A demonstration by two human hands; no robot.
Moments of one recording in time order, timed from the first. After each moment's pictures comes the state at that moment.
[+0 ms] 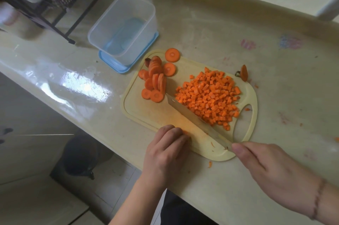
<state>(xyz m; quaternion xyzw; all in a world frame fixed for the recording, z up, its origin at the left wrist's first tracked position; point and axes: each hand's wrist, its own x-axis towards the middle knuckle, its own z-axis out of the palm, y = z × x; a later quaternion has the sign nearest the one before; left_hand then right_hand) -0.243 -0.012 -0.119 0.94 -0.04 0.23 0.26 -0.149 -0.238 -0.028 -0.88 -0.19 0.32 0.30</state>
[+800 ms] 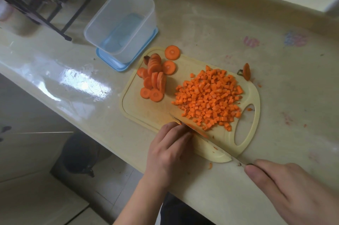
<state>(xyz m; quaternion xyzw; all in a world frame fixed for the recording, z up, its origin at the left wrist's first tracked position) -0.235 -0.017 -0.120 0.93 -0.04 0.21 0.30 -0.160 -0.263 -0.020 -0.89 -0.20 0.35 0.24</state>
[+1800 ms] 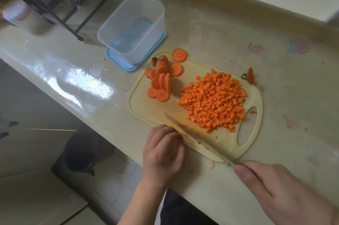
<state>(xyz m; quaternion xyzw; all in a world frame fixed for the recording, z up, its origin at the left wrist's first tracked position) -0.247 -0.014 -0.112 0.89 0.08 0.30 0.35 -0.170 -0.239 -0.014 -0.87 -0.20 0.33 0.30</state>
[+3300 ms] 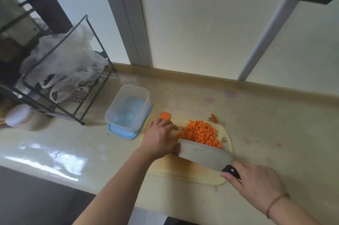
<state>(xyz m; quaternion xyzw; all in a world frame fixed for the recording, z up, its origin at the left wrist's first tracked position) -0.098 0.085 -0.036 0.97 -0.14 -0.03 0.22 -0.191 -0.205 0.014 -0.98 -0.13 0.11 -0.03</state>
